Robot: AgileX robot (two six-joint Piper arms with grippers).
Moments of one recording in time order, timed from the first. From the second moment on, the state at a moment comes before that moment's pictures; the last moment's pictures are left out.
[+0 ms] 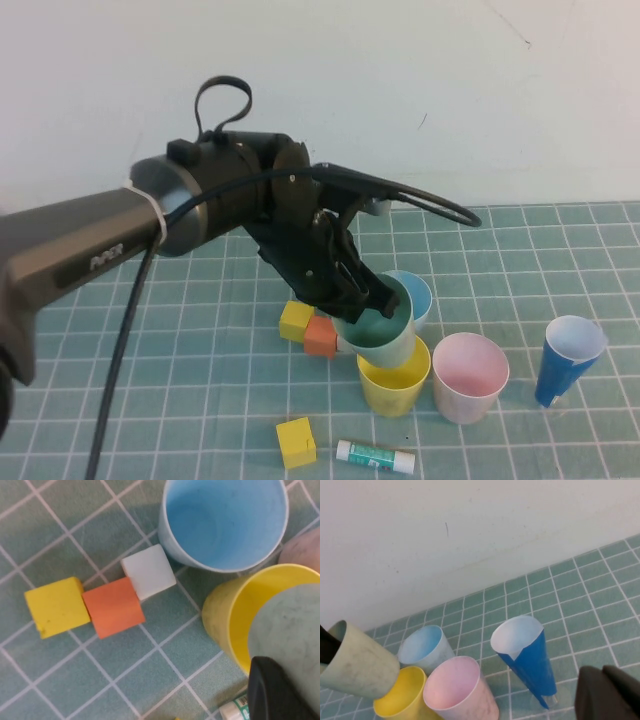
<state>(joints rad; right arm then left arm) -0.01 -0.01 0.03 0.49 0.34 -0.06 -0.63 1.93 -1.52 -0.27 0.84 0.15</state>
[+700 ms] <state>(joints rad) -0.01 -0.01 -0.01 0.52 0.43 -0.12 -0.63 2.00 -1.54 -0.32 0.80 0.20</state>
